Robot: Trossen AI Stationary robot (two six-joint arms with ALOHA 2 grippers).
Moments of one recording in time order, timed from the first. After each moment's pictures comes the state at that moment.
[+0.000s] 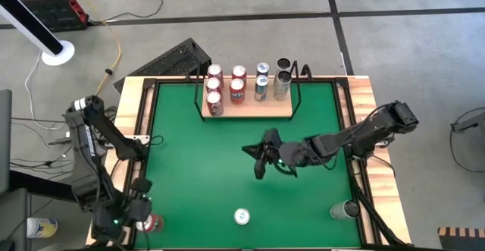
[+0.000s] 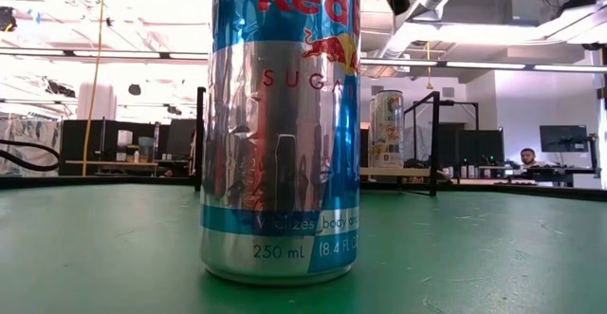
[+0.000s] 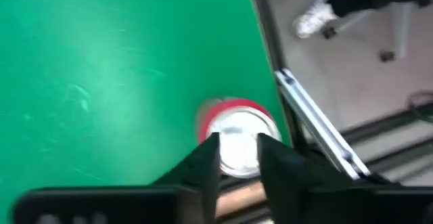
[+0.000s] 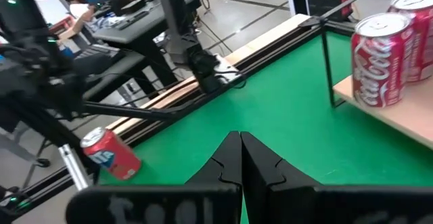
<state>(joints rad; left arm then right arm) -1.15 1.31 1.26 -1.07 -0.12 -0.89 0.32 1.51 1.11 0.08 0.55 0.62</state>
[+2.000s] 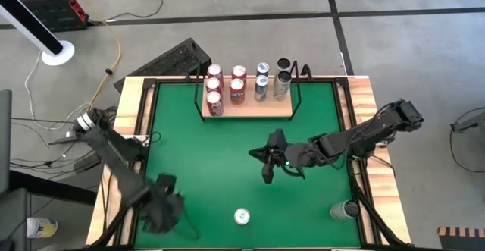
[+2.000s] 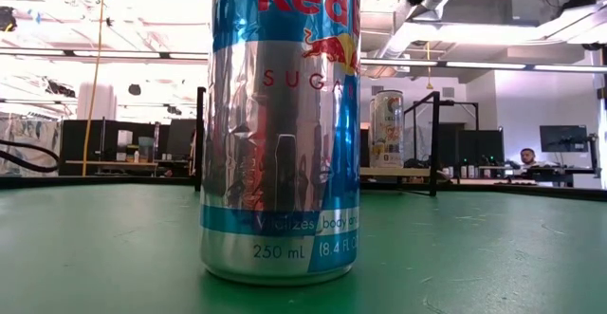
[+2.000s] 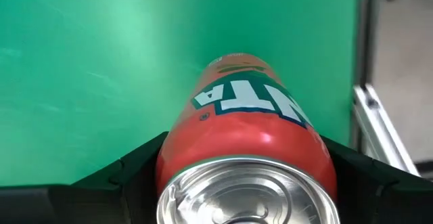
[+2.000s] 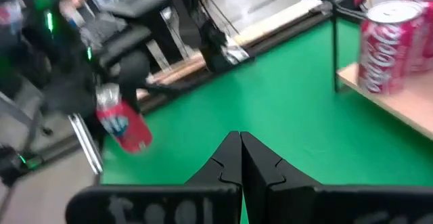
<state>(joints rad) -0.85 1.55 1.26 -1.12 0.04 -0.74 0.35 1.45 1.11 -0.04 0.52 0.60</state>
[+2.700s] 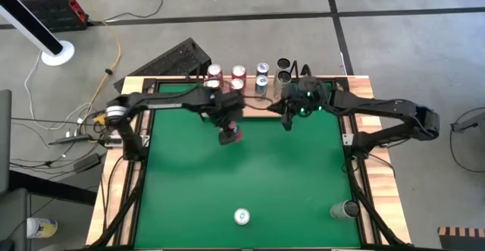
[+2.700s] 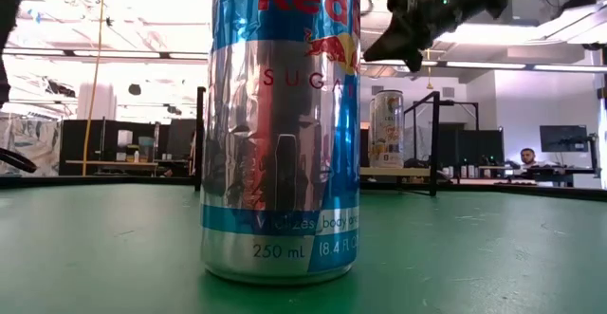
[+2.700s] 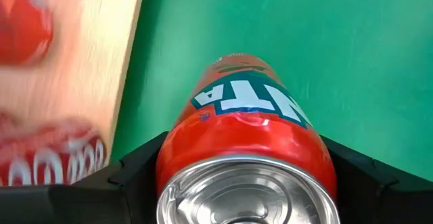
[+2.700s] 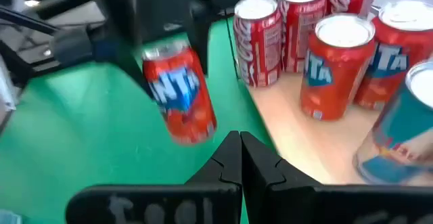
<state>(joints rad) 0.21 1.75 1.52 -0.94 0.03 -0.08 -0.35 1.20 0.87 -0.12 -0.19 0.11</state>
